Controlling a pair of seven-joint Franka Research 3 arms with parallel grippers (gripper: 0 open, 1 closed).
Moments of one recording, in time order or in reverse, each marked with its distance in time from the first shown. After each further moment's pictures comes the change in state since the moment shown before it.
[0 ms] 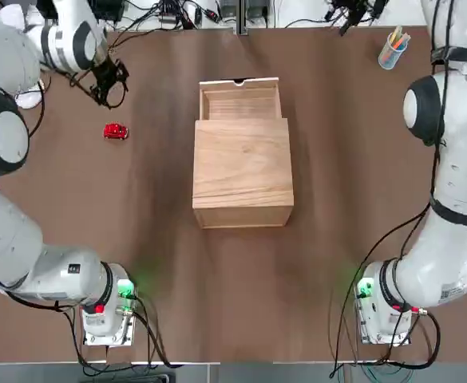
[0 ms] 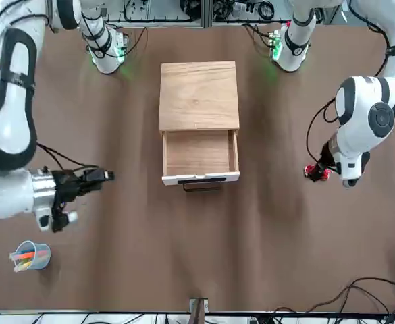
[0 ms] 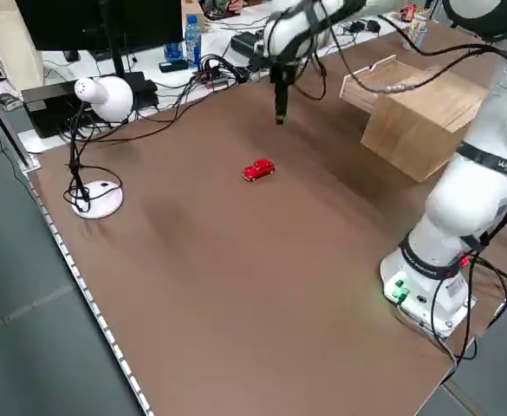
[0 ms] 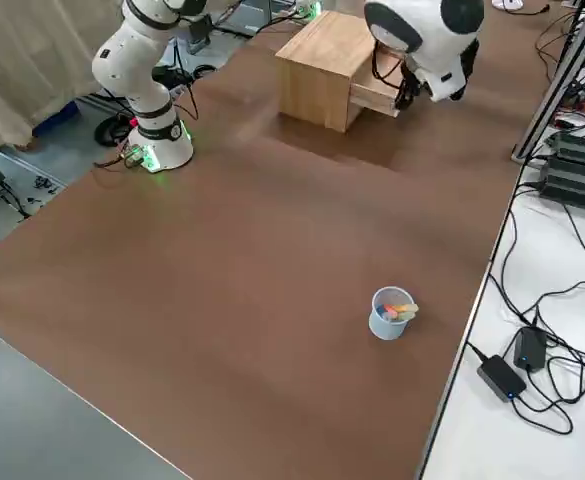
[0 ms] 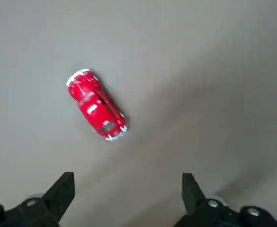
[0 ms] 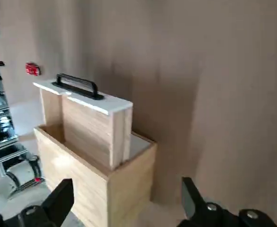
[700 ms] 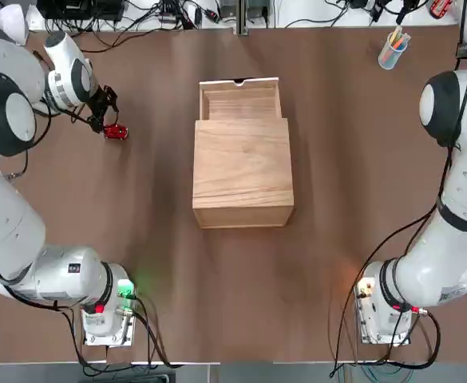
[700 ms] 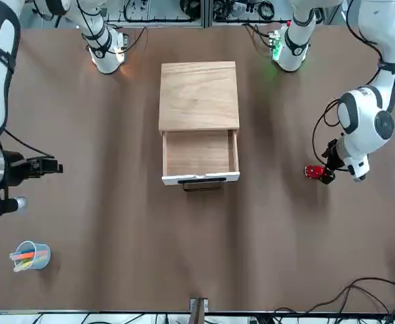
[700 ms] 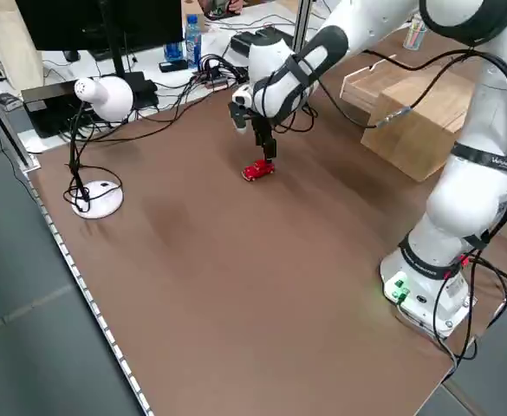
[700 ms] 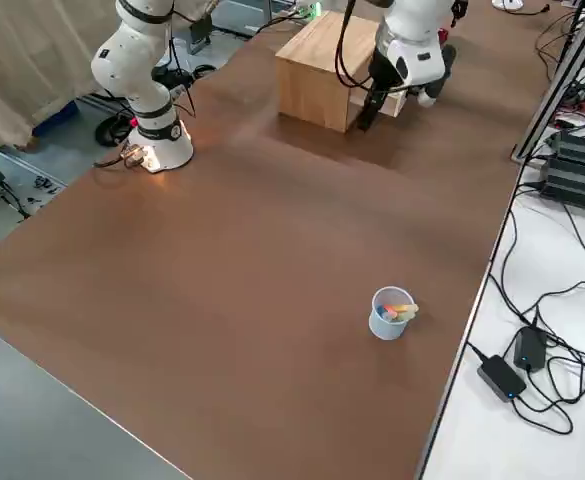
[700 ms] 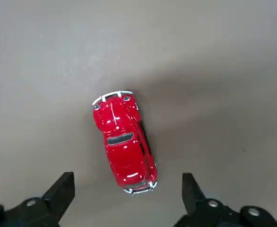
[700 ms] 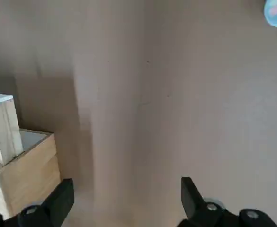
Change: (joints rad) left arm 0.006 0.127 0.105 -0.092 -0.169 0.218 -0.057; right arm -0.006 -0.108 -0.052 0.004 -0.446 0.009 -0.001
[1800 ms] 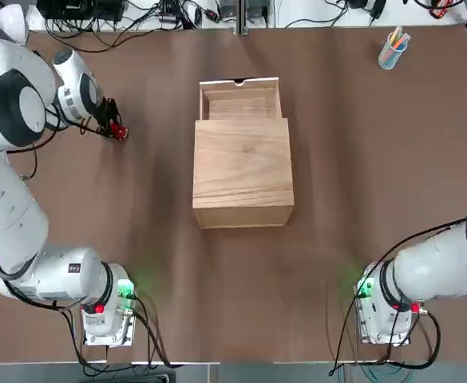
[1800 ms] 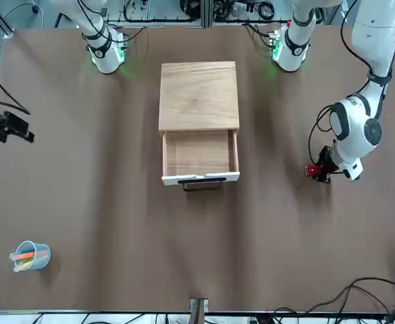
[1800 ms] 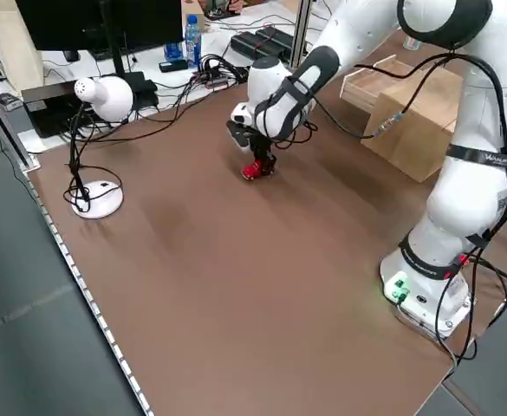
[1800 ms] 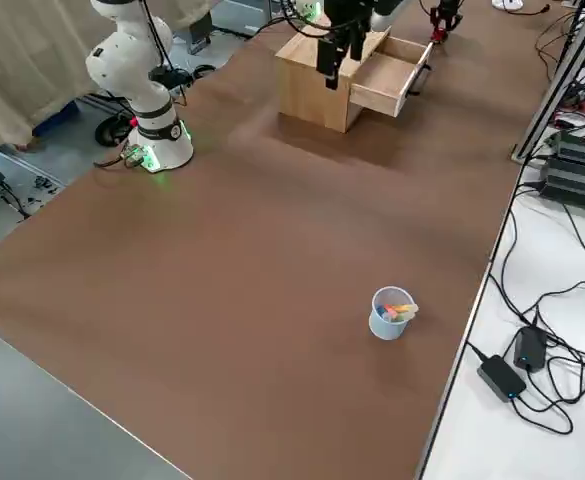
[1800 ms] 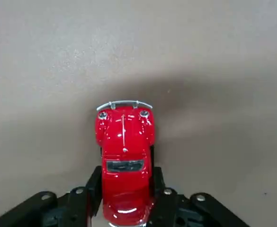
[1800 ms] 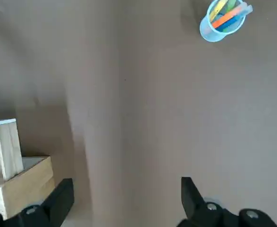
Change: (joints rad) left arm 0.000 0.079 -0.002 -0.010 -0.033 0.113 -0.096; right arm -0.222 -0.441 0.348 -0.408 -0.238 0.248 0.190
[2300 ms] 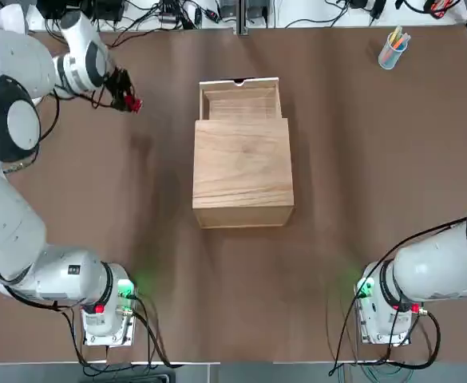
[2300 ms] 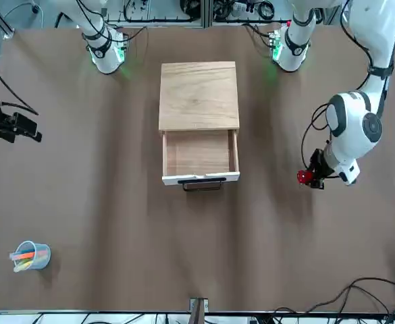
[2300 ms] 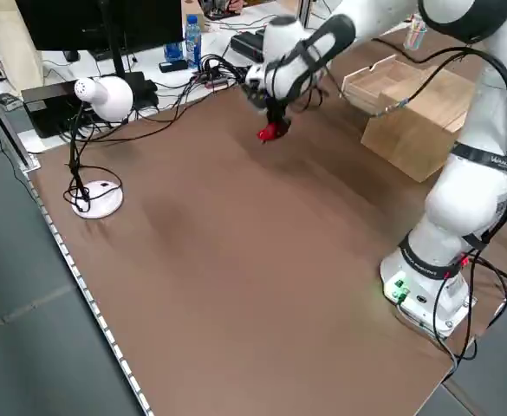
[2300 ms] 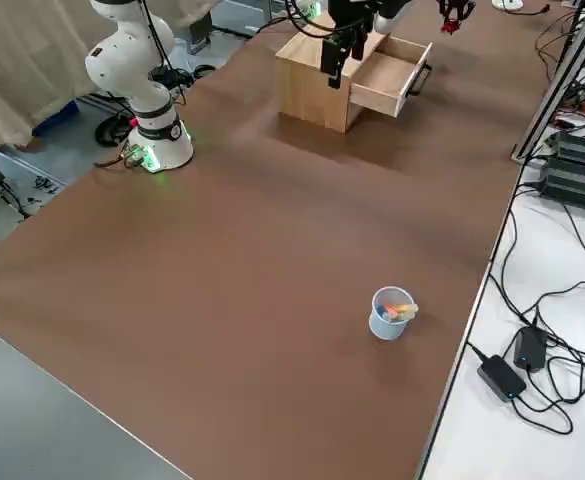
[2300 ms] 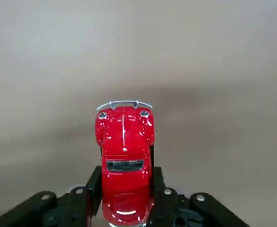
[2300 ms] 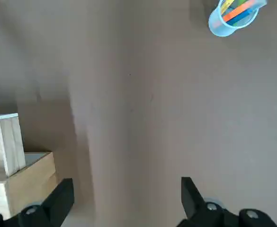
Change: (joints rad) left arm -0.036 -0.128 -0.148 0.128 0.000 -0.184 -0.241; right arm 0.005 0.001 0.038 -0.014 -0.006 0.000 0.032
